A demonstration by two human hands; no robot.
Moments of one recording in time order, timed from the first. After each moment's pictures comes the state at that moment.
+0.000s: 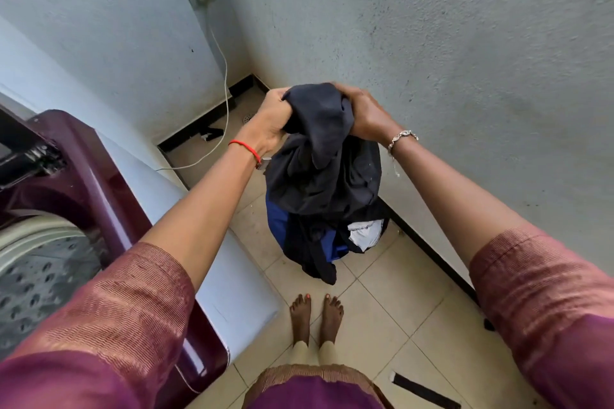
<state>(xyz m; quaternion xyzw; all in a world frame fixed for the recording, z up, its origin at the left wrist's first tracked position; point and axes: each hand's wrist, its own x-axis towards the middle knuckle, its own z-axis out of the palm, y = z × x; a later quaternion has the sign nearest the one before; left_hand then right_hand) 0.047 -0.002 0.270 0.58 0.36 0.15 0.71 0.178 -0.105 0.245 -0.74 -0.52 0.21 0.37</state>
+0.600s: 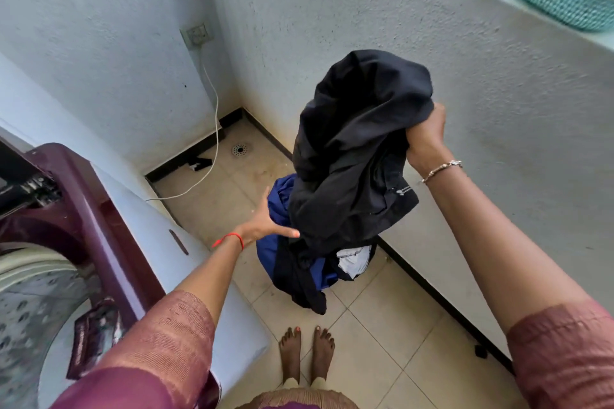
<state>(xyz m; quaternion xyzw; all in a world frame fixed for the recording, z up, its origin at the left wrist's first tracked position) -0.034 -0.018 0.154 0.68 0.38 -0.14 0.61 0.191 -0.155 0.314 -0.59 0.02 0.20 0.79</state>
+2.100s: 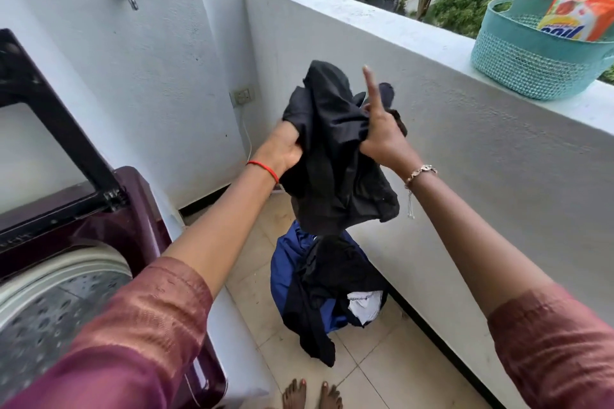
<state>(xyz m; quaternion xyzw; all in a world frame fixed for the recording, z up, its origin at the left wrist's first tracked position) 0.047 -0.019 0.374 0.40 0.30 0.24 0.83 0.146 -0.152 0.395 -0.77 -0.49 0.07 0.40</state>
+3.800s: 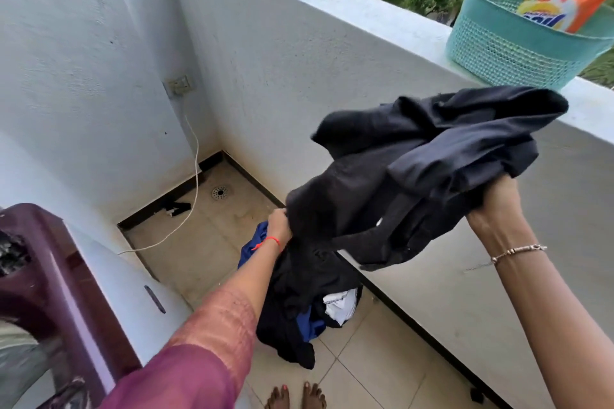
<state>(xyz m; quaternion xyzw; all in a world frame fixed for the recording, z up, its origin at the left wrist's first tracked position) 0.076 -0.017 0.151 0.66 0.48 0.03 0.58 0.213 -0.251 0.351 -0.57 0.04 0.12 0.81</state>
